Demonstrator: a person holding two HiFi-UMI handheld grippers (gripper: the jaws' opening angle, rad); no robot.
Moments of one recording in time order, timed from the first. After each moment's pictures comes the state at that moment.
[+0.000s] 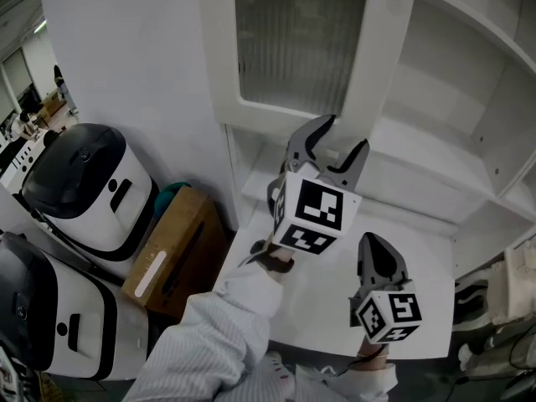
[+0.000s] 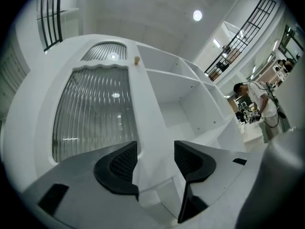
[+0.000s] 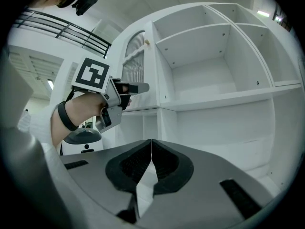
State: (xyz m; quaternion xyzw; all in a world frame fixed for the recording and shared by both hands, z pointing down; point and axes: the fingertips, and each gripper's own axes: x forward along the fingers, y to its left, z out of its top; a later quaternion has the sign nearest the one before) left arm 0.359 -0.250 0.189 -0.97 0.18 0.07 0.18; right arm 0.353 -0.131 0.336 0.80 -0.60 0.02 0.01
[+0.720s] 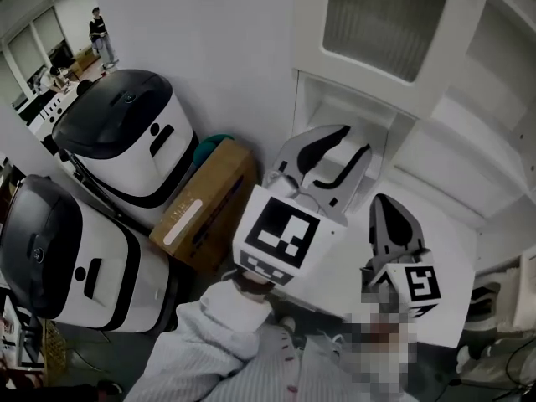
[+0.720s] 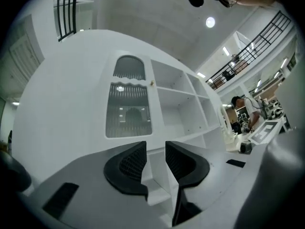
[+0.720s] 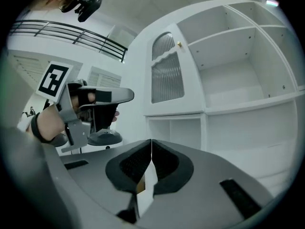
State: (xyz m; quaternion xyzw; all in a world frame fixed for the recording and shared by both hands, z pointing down) left arm 0.193 -0.210 0.217 -0.98 0.16 0.06 0.12; right arm 0.241 -0.162 0.314 0.73 -0.68 -0.01 0.02
